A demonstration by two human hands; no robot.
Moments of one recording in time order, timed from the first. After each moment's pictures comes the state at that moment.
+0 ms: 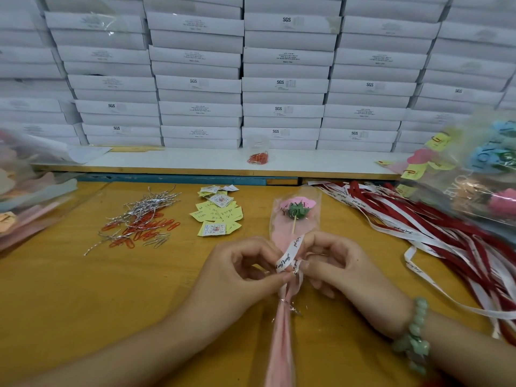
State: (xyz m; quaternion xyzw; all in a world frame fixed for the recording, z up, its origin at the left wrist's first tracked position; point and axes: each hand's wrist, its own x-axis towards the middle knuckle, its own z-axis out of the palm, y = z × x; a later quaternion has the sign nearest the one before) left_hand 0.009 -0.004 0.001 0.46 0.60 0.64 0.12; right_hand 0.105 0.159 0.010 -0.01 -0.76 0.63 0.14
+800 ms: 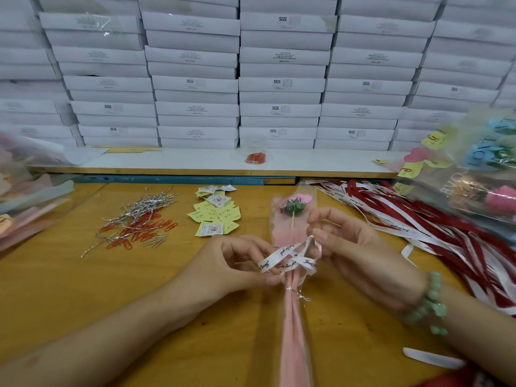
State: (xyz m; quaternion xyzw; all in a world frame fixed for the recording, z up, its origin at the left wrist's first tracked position) left_hand -0.015 -0.011 0.008 0.45 0.62 0.59 0.26; right_hand 0.100 0.187 0.014 0.06 -0.64 0.76 0.12
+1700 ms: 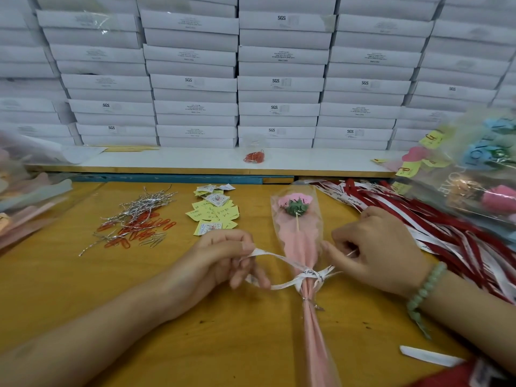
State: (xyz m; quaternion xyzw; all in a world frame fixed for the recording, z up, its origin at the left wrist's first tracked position) left_hand -0.029 -0.016 0.007 0.43 0.53 0.63 0.36; right_hand 0.105 0.221 0.016 0.02 -0.96 -0.07 0.28
